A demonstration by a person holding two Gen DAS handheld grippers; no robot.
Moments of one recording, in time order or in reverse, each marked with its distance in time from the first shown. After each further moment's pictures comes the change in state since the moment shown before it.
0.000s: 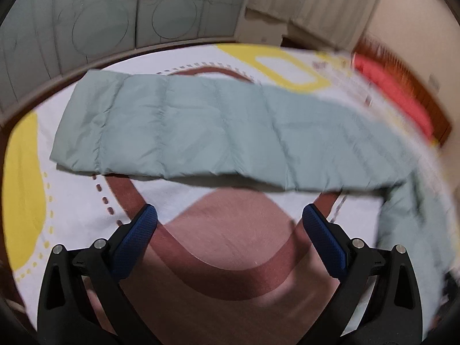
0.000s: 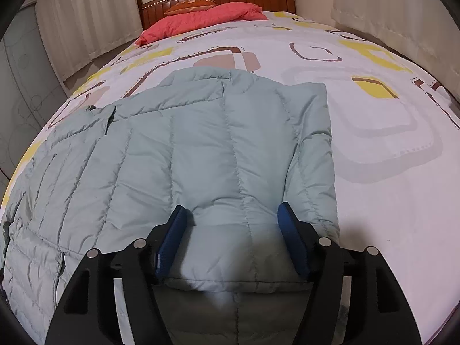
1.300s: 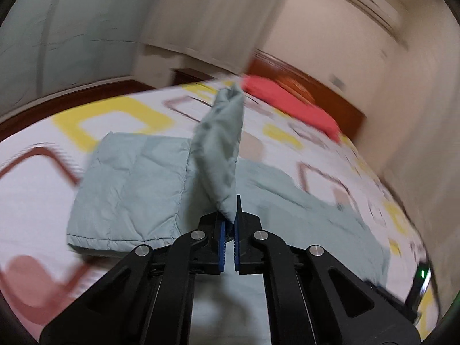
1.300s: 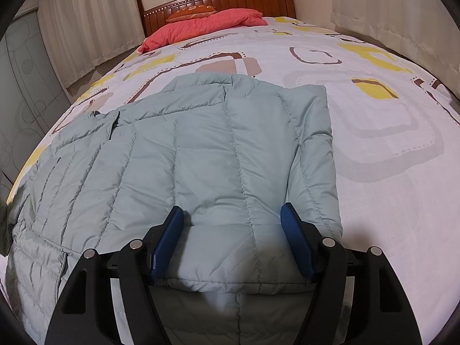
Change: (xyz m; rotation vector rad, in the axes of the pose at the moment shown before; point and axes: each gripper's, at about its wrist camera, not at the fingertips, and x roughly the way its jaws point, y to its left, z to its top) left arm -0.041 -0.223 -0.011 0.280 -0.135 -0.437; right arm -0.004 -0.004 -0.004 0.012 -0.028 0.024
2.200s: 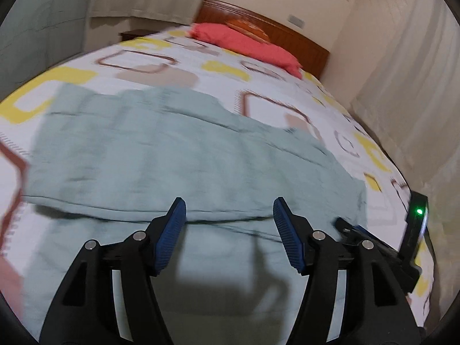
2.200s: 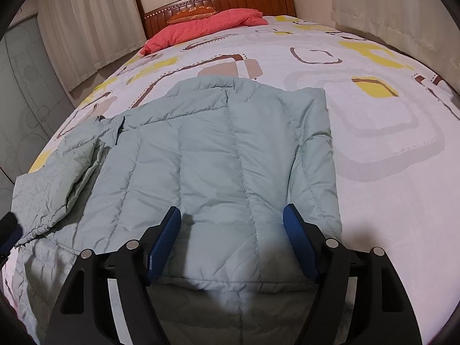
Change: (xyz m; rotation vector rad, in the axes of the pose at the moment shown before) left arm 0.037 -0.054 -0.038 0.110 0.236 -0.107; right arm -0.006 0.004 0.004 0.025 -0.001 0.023
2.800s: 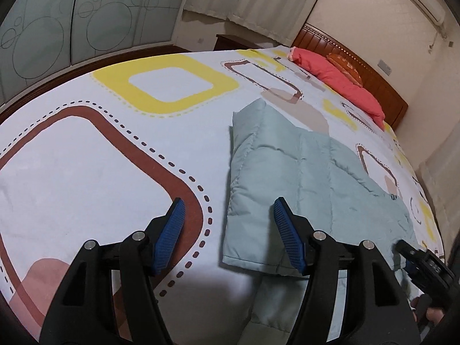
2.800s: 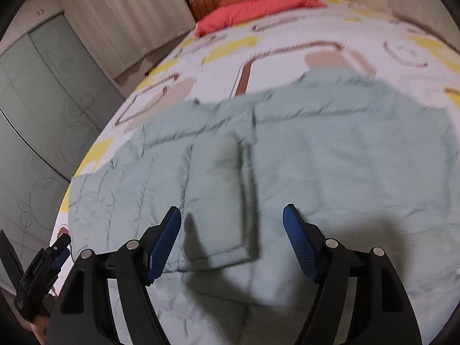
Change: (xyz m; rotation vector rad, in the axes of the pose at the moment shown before) left arm -0.024 0.165 0.027 -0.265 -0.065 0.281; right arm 0.025 0.133 0.016 -0.017 0.124 0.271
